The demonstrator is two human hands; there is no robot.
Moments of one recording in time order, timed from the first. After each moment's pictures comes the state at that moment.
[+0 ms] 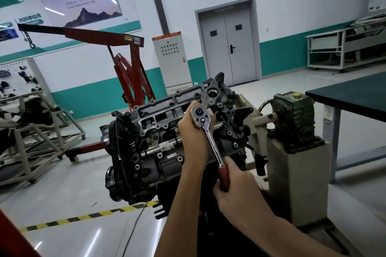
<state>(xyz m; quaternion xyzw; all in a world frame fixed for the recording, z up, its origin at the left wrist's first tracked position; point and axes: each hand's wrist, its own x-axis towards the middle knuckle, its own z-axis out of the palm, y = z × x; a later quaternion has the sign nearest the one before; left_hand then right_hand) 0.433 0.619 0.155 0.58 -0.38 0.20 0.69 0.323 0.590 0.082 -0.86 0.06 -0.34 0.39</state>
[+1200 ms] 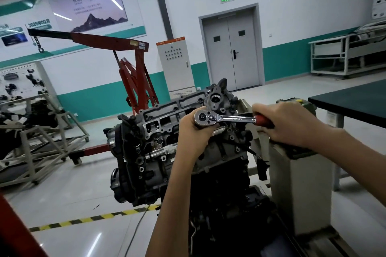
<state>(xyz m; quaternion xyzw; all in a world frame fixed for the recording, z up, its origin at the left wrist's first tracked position) 0.440 0.640 0.168 0.64 -0.45 0.15 0.61 0.318 0.458 0.184 -0.95 -0.01 -0.32 -0.02</state>
